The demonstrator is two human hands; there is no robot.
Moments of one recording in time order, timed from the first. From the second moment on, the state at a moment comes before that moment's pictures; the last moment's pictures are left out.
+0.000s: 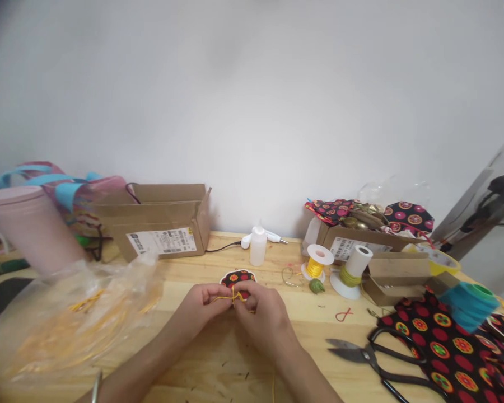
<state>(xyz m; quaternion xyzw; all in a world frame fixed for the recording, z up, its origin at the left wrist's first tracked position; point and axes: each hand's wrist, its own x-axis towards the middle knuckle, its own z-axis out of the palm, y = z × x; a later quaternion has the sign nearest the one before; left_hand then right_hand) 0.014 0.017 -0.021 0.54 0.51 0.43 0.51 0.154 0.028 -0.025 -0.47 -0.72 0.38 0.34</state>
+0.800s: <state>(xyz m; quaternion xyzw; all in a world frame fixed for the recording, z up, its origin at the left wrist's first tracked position) 0.014 0.016 -0.022 0.54 0.51 0.45 0.49 0.160 0.028 -0.022 -0.47 -0.81 0.14 0.33</state>
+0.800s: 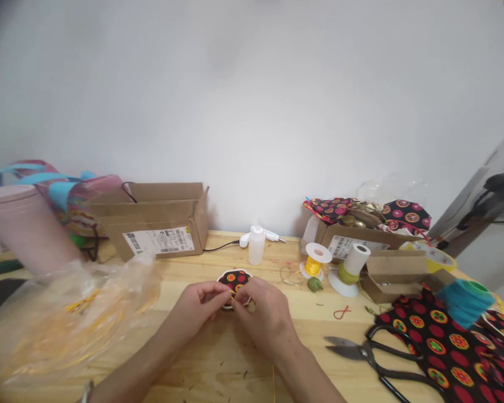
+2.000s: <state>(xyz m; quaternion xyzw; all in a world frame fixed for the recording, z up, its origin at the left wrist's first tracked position) 0.014 0.017 -0.021 0.55 0.47 0.45 0.52 0.153 0.028 -0.021 -0.39 -0.66 0.49 0.41</state>
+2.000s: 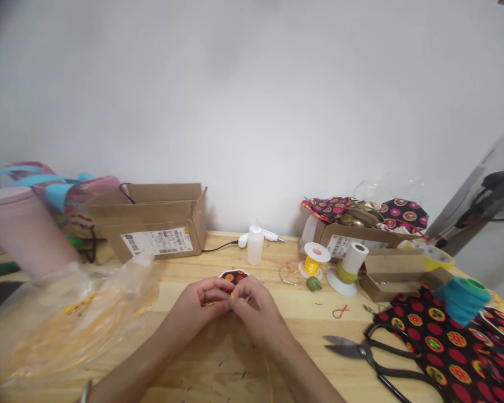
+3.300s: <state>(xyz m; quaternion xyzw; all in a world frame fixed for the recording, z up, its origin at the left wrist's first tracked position) 0.008 0.020 -0.024 0.59 0.55 0.41 0.43 0.176 0.039 -0.015 -0.52 -0.74 0.24 0.34</state>
